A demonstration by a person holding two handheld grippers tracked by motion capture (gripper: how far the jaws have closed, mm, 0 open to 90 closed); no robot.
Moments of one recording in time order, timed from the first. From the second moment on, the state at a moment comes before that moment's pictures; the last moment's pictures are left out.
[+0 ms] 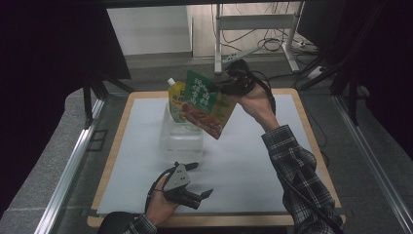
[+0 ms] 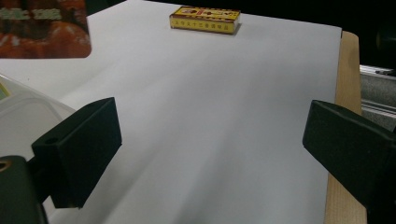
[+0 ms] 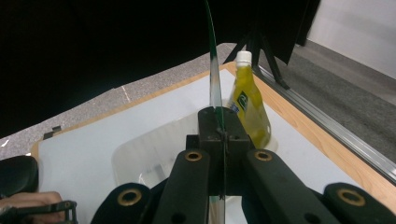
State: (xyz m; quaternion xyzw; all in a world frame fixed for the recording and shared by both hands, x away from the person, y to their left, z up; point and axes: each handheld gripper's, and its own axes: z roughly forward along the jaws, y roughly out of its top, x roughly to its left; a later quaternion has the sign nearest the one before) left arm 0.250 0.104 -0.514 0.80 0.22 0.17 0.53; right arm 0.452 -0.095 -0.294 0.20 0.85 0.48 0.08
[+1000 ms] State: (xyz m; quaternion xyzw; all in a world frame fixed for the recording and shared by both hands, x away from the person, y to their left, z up) left arm 0.250 0.105 -0.513 0.80 0.21 0.16 0.54; right arm 0.469 -0.022 -0.313 0.18 0.87 0.46 0.06
